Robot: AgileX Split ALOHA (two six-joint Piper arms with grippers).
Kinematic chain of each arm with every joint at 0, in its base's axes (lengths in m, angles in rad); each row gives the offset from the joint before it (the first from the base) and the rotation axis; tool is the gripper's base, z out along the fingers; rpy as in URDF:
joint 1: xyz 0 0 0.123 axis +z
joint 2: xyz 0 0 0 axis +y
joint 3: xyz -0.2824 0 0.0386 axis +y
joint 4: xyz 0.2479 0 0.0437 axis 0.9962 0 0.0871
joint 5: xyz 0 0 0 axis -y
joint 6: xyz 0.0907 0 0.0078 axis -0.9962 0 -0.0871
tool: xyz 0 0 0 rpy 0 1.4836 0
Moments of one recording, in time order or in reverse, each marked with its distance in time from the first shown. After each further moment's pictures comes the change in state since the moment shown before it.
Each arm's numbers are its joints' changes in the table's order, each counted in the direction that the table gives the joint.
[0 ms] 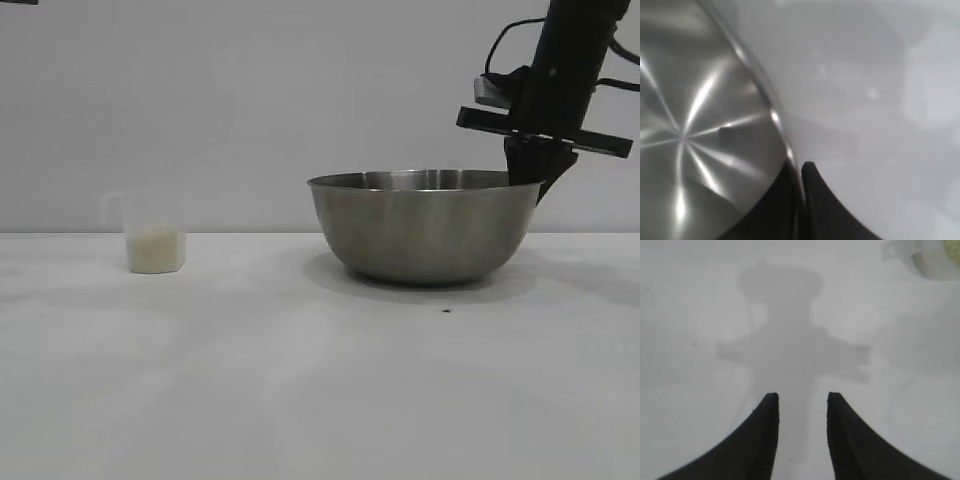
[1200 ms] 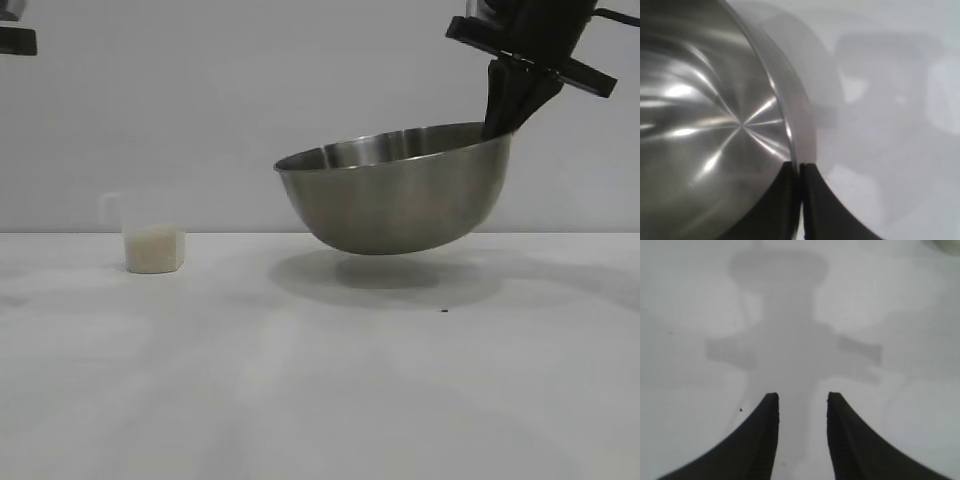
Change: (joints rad) left arm 0.000 0.027 0.091 -0.002 0.080 0.014; right arm 0.000 -0.112 0.000 0.169 -0.033 0.079
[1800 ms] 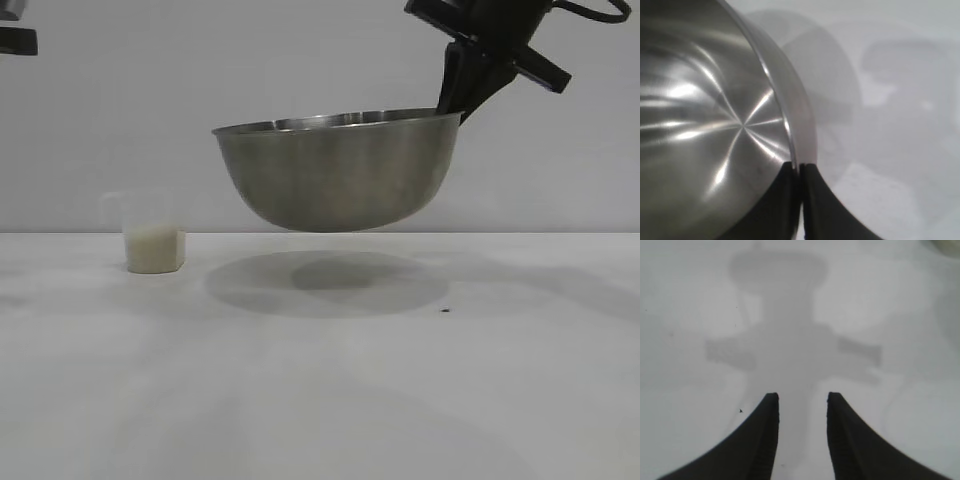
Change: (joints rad) left arm 0.000 0.000 0.000 -0.001 0.002 0.000; right arm 0.072 -0.005 0.000 0.075 -0.002 -0.002
